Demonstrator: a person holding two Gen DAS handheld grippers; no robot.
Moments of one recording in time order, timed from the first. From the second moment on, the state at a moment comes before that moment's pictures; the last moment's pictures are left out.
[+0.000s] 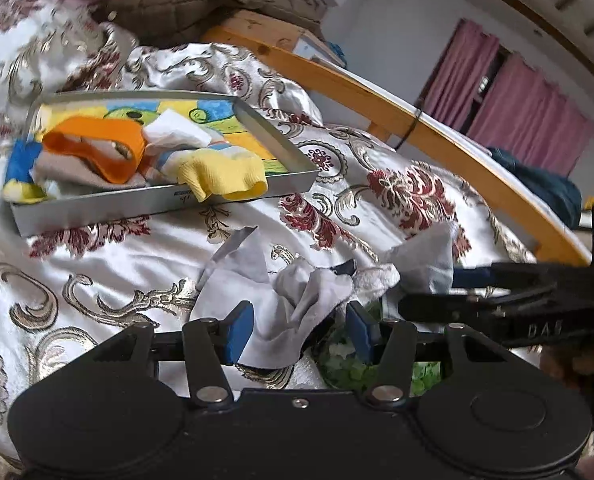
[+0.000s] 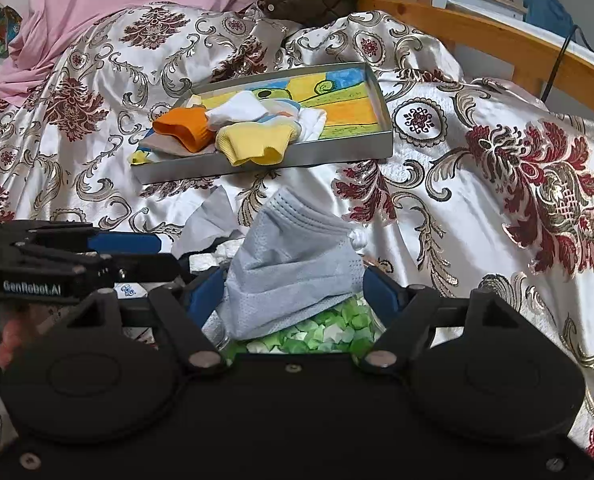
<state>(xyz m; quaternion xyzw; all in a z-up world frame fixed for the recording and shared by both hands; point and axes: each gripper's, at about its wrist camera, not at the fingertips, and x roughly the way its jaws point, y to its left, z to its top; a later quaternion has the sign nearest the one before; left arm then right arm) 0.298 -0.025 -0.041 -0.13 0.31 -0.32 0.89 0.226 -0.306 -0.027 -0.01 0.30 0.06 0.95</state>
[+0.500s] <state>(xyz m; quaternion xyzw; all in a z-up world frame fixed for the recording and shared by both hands) 0.332 -0.035 -0.043 -0.20 0.36 -0.33 0.85 0.220 -0.306 -0.030 0.02 0.30 0.05 0.95</state>
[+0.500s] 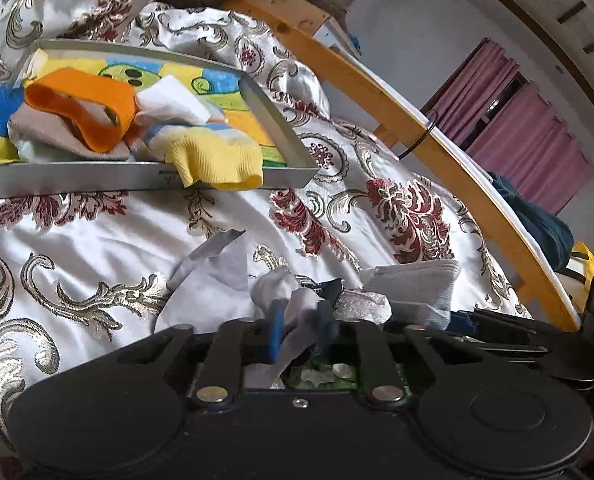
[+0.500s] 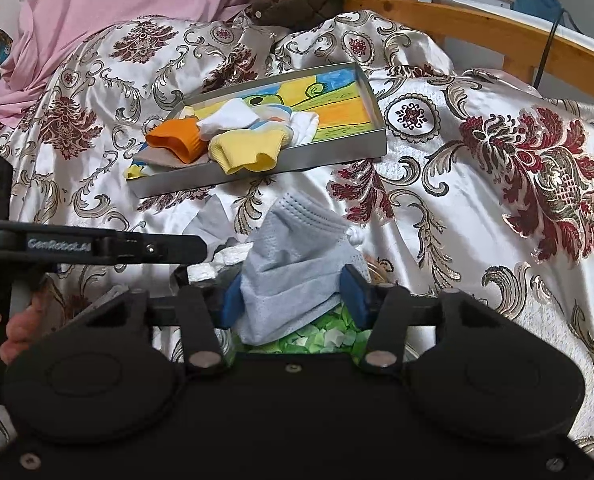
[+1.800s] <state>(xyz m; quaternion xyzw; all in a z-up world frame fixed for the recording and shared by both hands) 0.281 -0.009 -0.035 -0.19 0.37 -0.37 0.83 0.186 -0.301 -0.019 -0.01 0.27 0.05 0.96</state>
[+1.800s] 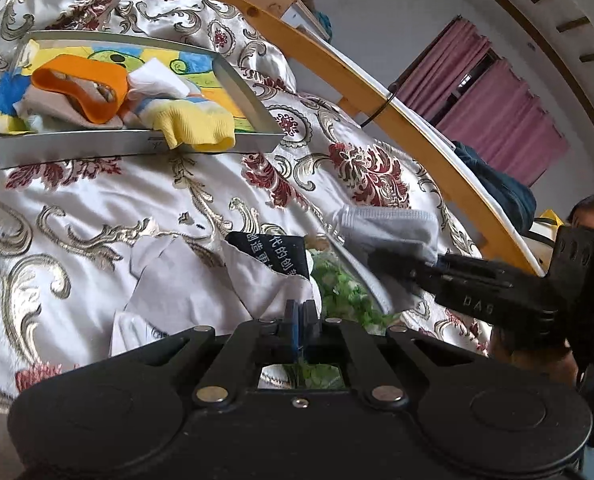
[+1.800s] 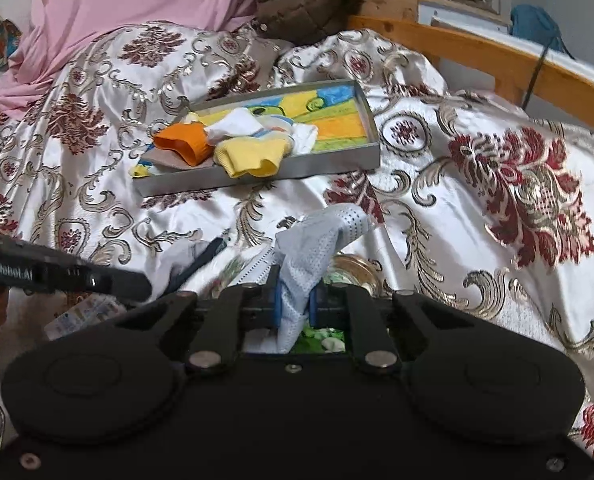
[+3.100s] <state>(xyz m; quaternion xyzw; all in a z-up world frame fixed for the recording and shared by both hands) 0.251 0.089 -0.023 -0.25 0.32 -0.27 0.87 0.212 -0.205 -0.045 -0.08 0.34 0.15 0.92</state>
